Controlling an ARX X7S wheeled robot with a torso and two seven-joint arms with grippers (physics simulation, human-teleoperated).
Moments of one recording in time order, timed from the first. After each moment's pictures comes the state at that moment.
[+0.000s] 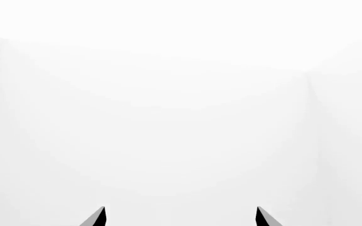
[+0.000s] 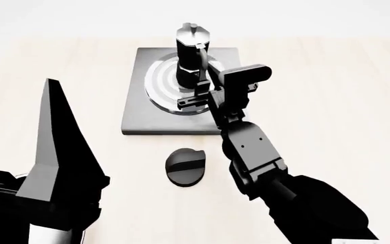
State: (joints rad) left arm -0.48 -1.06 0.75 0.95 -0.36 0.24 -1.02; right arm 1.20 0.00 -1.54 1.18 1.34 -0.68 0.10
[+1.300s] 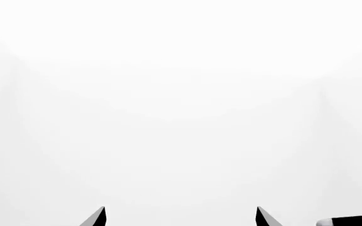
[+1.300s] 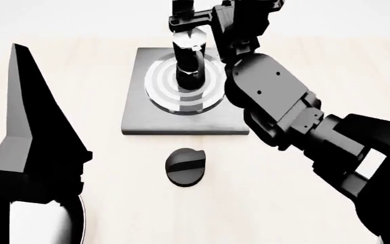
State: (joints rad) left arm -0.56 -1.08 0.69 0.96 -0.43 0.18 -1.04; right arm 1.55 0.22 -1.57 0.66 1.17 -0.58 0.52
